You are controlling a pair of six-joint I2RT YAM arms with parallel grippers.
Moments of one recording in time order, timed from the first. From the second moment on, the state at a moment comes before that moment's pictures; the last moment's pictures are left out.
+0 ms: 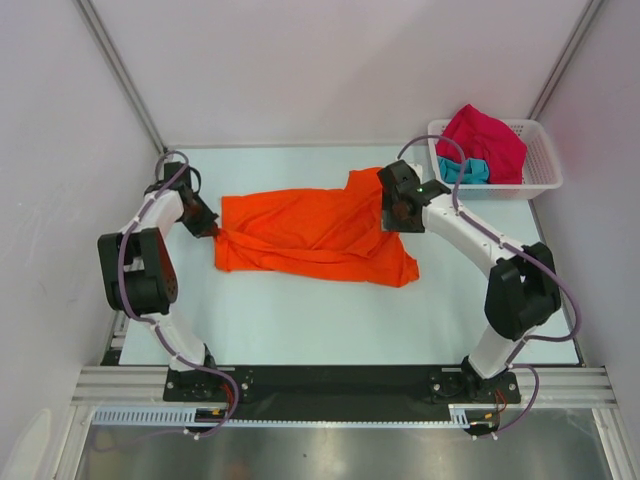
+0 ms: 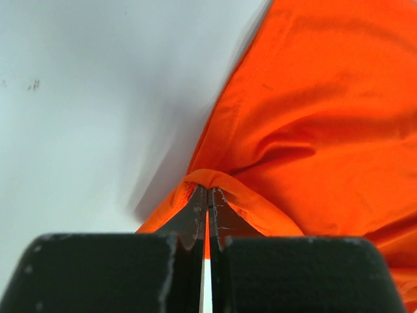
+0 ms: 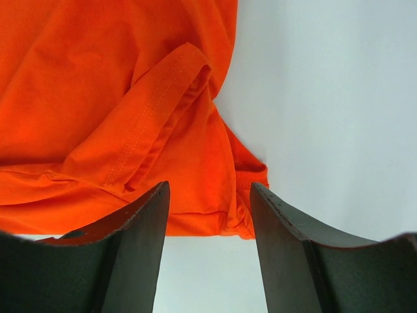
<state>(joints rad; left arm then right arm) 0.15 1.79 1.30 -0.68 0.07 -0.56 0.51 1.68 1.42 -0.78 0.34 0.48</state>
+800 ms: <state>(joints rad) 0.15 1.81 1.32 -0.70 0.10 -0.51 0.68 1.98 1.49 -0.70 0.22 0.52</state>
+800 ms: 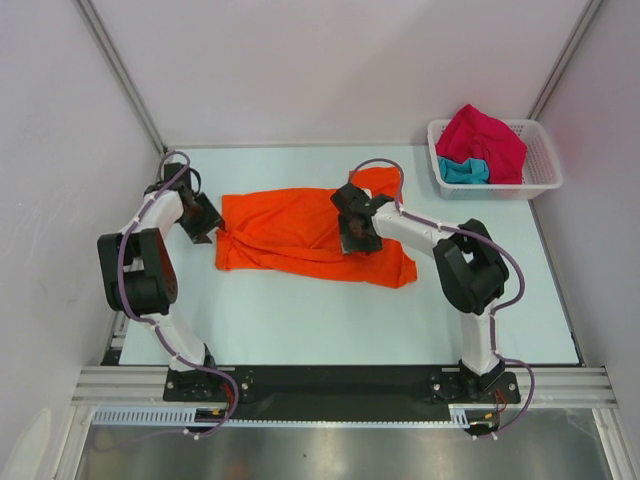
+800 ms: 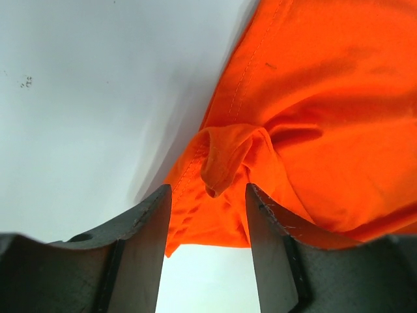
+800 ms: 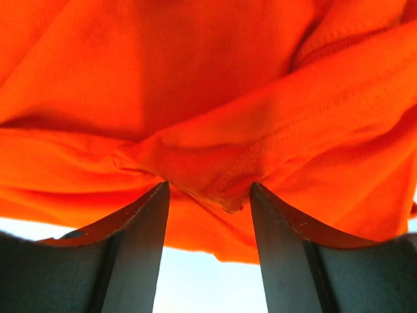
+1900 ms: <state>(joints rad) 0.15 1.71 1.20 -0.69 0.11 -0.49 0.60 2.20 1.90 -0.80 0.32 0.41</state>
